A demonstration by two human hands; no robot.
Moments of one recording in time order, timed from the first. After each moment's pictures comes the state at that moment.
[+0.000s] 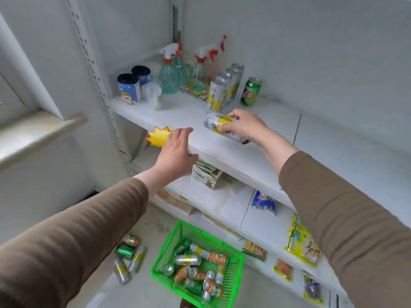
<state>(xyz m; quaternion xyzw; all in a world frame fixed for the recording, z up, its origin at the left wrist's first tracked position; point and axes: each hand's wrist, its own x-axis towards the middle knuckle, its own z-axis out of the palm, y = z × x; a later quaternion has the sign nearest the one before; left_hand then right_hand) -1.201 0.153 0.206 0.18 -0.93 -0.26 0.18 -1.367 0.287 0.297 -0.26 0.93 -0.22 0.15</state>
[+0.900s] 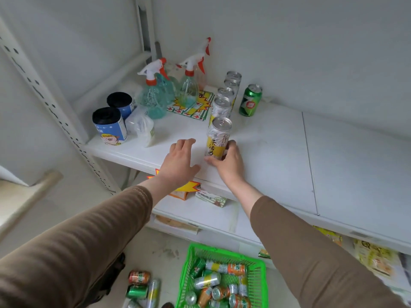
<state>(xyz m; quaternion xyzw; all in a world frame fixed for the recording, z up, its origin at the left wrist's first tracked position) -1.314 0.023 0.178 0.08 -0.96 -0.26 0.09 -1.392 0.174 0.160 -0.08 0.89 -0.44 0.02</state>
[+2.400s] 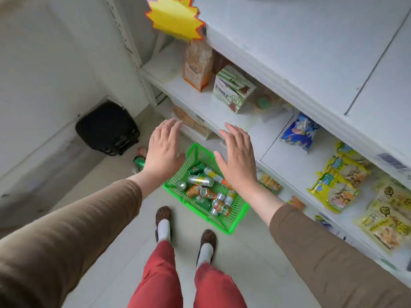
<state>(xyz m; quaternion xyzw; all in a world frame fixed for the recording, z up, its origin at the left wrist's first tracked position) -1.086 0.221 -0.017 0.27 -0.94 -0.18 0.07 -1.226 0.393 -0.011 -0.47 0.86 -0.22 0.01</state>
